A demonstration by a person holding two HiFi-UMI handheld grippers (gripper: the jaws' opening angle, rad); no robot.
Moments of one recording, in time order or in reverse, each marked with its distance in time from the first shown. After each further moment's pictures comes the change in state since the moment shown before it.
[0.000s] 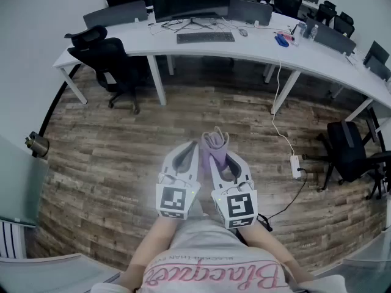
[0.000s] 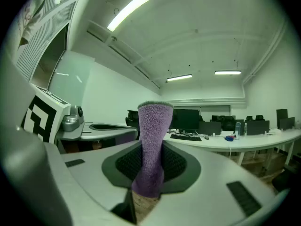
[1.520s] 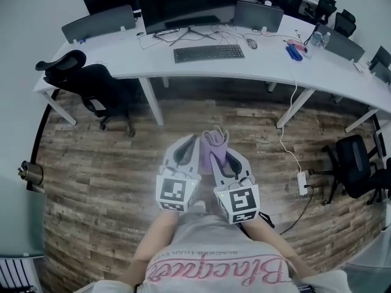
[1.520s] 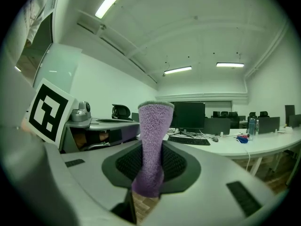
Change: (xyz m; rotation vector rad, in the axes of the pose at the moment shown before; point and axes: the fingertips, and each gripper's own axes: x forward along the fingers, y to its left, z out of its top) left arm 0.270 0.224 -0.031 -0.067 0.009 -0.076; right arm 0.325 -0.095 0.015 0.007 0.037 -0.024
